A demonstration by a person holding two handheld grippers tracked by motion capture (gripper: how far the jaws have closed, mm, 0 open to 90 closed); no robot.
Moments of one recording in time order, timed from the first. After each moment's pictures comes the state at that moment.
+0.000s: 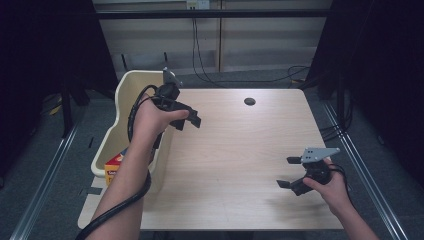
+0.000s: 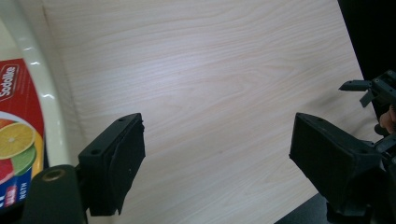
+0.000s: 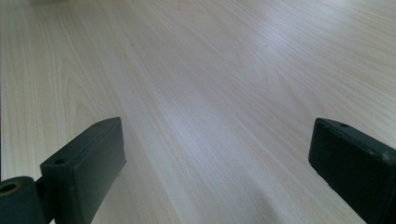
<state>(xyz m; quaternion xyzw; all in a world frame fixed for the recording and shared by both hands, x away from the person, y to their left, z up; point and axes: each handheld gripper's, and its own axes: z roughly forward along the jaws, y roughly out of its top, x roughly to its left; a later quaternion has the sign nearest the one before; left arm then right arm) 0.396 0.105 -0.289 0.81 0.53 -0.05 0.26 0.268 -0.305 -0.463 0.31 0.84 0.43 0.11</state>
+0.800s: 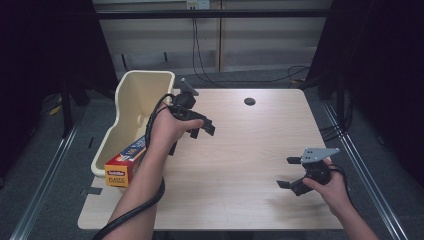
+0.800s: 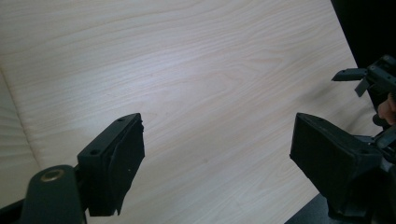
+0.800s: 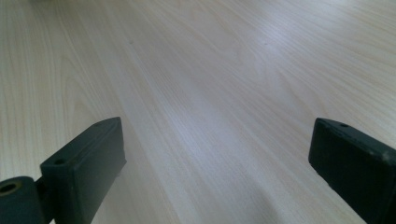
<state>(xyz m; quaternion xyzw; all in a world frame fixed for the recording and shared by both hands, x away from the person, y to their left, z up) 0.392 0.074 -0.318 0.83 0.50 -0.06 0.26 0.268 -0.305 -0.464 0.31 0.84 0.43 0.11</state>
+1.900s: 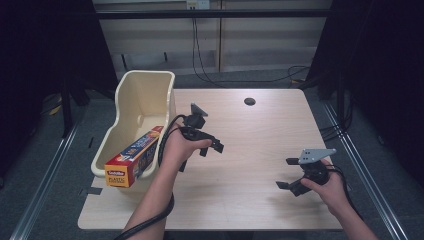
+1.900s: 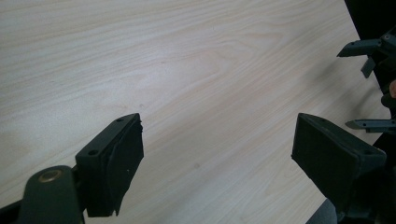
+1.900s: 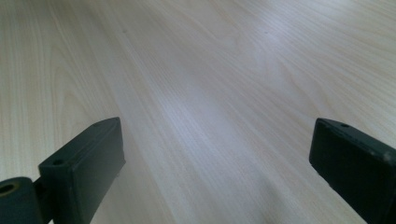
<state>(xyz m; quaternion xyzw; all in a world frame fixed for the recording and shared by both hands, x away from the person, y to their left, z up) 0.381 0.058 -0.385 0.83 0.47 -0.09 0.28 0.271 -0.305 -0.473 0.31 0.85 0.41 0.11</state>
